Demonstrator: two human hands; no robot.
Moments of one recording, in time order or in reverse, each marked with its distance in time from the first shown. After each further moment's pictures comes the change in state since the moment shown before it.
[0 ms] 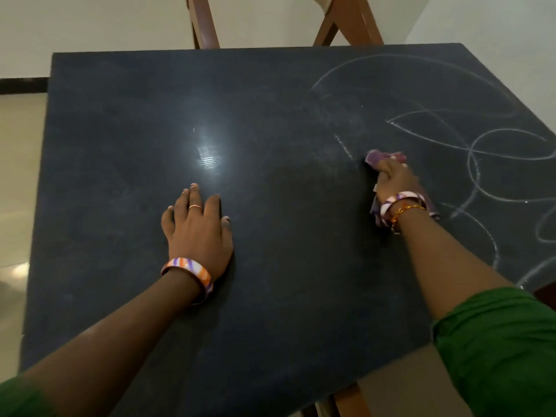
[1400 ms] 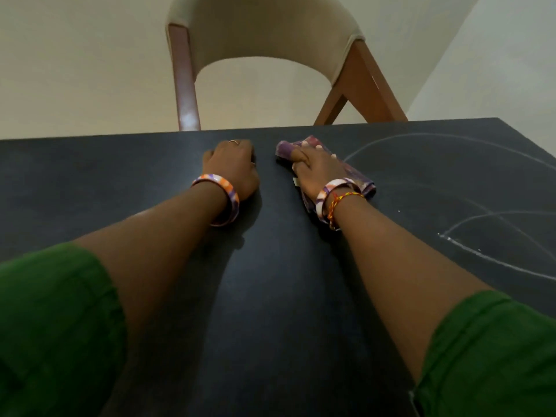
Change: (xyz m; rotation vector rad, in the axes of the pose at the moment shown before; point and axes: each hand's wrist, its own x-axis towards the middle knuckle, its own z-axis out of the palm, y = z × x) left_hand 0.354 0.082 0.017 -0.033 0.050 0.181; right_hand 0.212 -0.194 0.065 0.050 -0.085 -0.615
